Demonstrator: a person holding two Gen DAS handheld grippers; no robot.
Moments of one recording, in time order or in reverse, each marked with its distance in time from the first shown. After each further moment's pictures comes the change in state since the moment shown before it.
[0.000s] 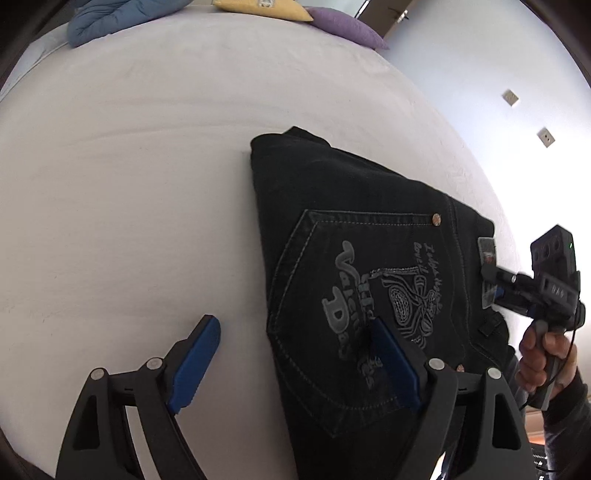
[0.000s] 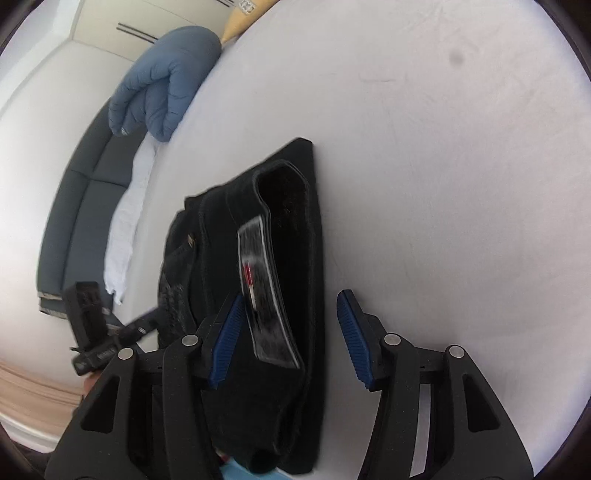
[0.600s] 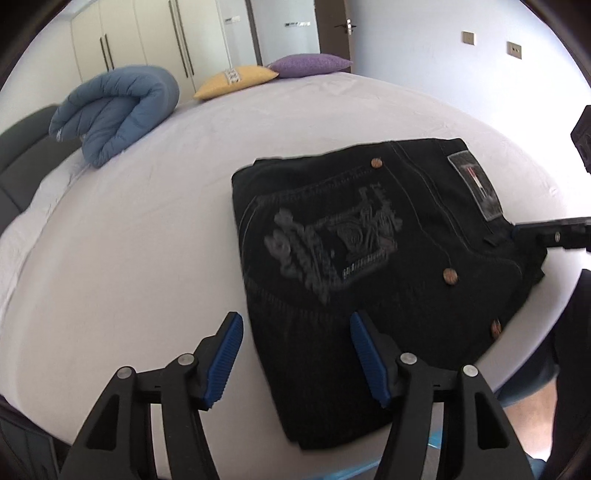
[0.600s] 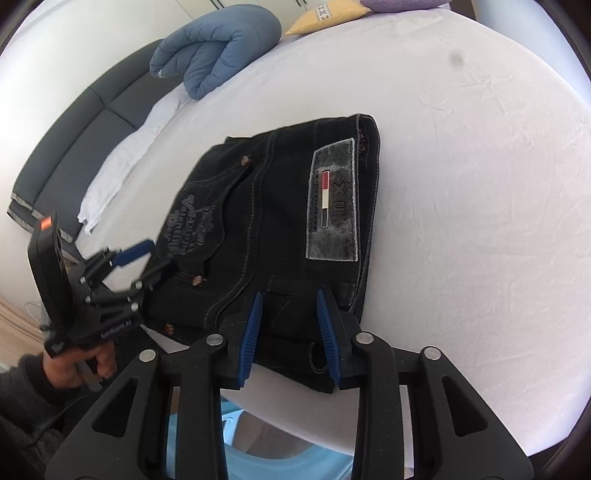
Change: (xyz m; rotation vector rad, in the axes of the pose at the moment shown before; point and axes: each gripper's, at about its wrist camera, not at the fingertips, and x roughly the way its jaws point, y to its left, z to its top) left arm -0.027 -0.065 -0.093 0.308 -0.242 0.344; right arm -0.039 0.059 -0.086 -0.361 -0.052 -0.141
